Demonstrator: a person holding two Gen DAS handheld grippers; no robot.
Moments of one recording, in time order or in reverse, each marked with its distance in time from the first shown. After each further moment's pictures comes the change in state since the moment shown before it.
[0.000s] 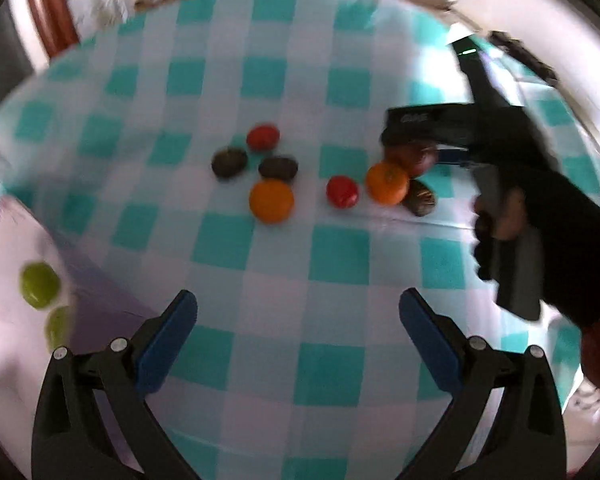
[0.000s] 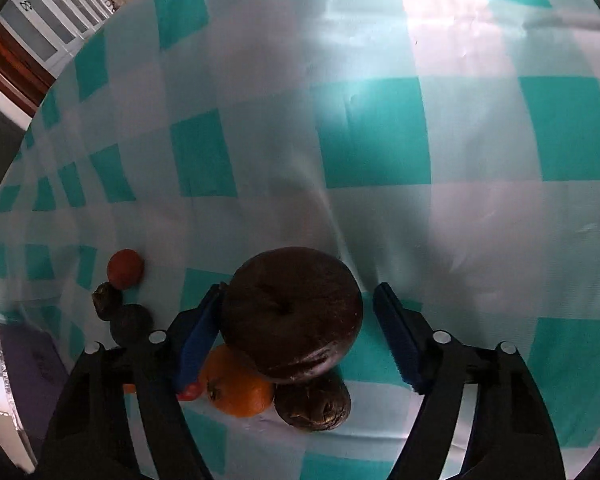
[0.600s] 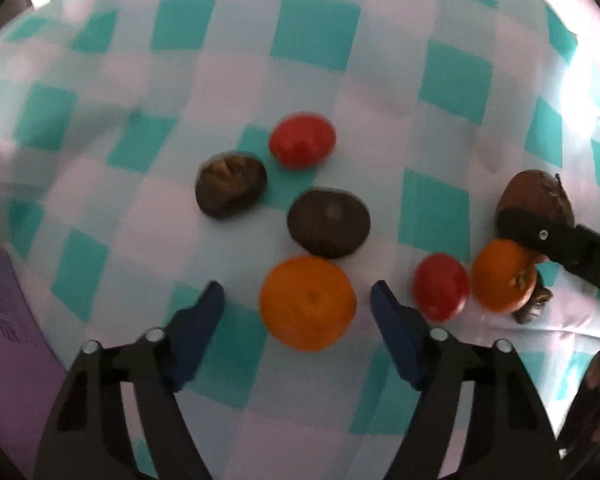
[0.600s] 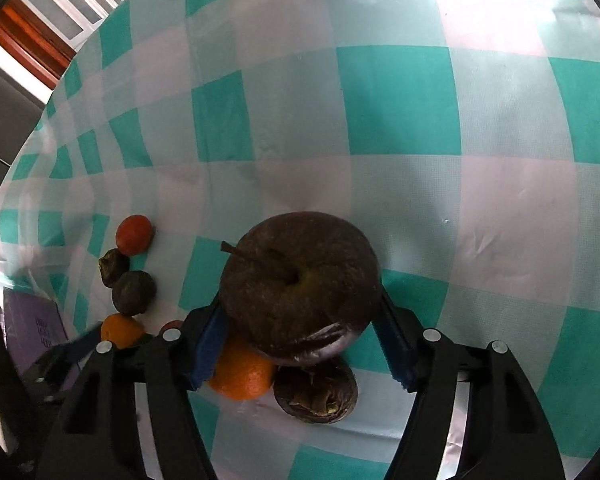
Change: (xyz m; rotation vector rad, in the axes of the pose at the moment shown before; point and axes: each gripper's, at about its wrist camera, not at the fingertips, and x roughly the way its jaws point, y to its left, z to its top) left arm 0.113 0.028 0.063 -0.086 0.039 0.077; right arm 0.015 -0.003 -0.021 -0.048 0.019 0.071
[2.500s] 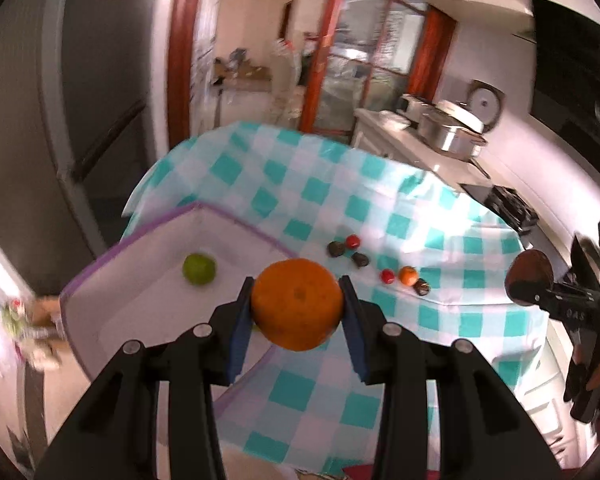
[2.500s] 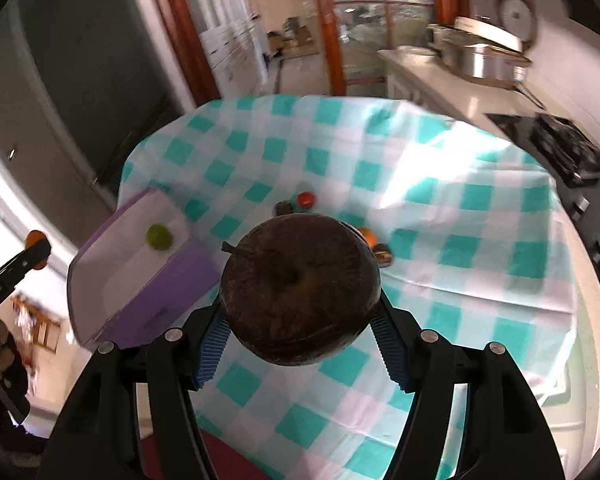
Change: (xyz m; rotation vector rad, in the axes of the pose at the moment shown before) left arm -0.361 0.163 -0.179 -0.197 -0.443 -0.091; right arm -0.278 0.147 -0.152 -0.427 -0.193 0.036
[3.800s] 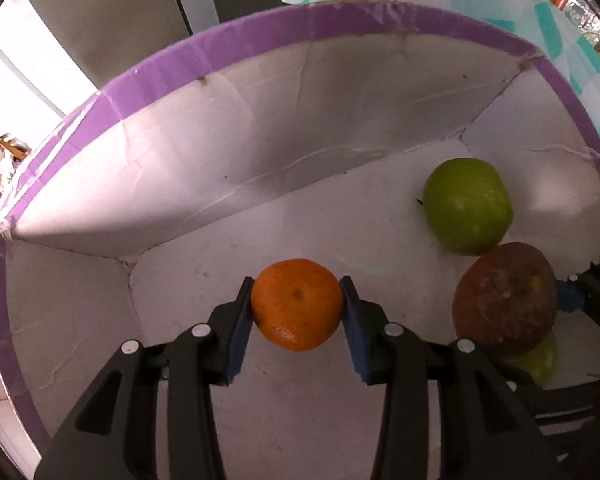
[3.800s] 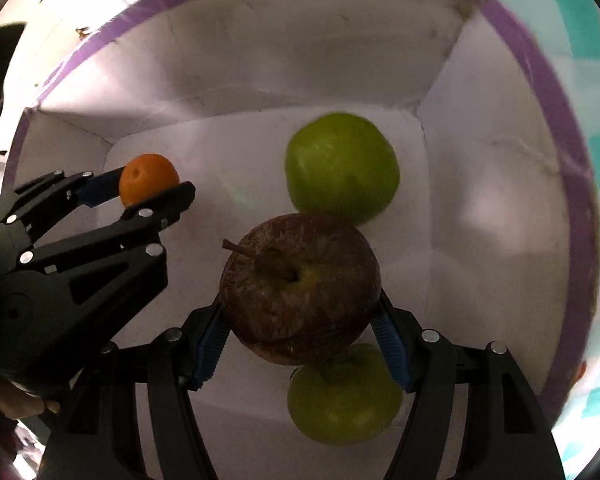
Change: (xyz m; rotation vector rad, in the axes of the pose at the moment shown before) left arm 0.243 0.205 -0.035 -0.438 0.514 0.486; right arm 0.367 0.280 0.054 -0.665 0.689 0.250
